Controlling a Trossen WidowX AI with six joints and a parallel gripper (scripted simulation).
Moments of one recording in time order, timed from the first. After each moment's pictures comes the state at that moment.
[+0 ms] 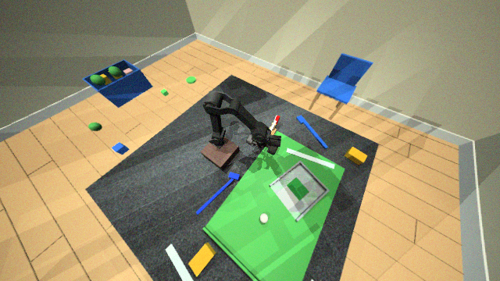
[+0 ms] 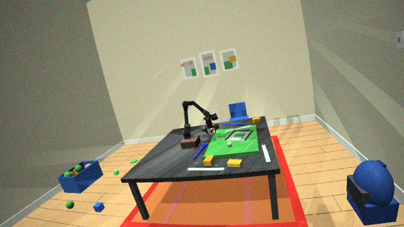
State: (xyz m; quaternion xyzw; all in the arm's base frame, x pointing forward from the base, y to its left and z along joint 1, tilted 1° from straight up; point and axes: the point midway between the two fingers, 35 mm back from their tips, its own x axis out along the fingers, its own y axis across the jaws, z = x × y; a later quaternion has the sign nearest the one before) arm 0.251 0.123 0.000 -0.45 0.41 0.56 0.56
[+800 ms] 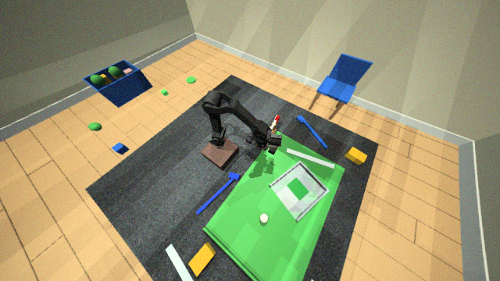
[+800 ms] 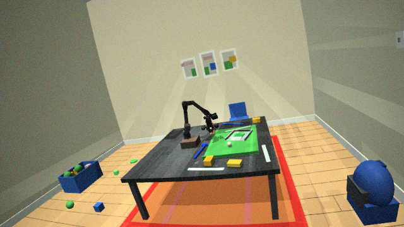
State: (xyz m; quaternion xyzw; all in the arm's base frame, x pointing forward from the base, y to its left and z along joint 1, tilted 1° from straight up) arm 0.250 0.121 0.010 -0.45 0.42 0.56 0.55
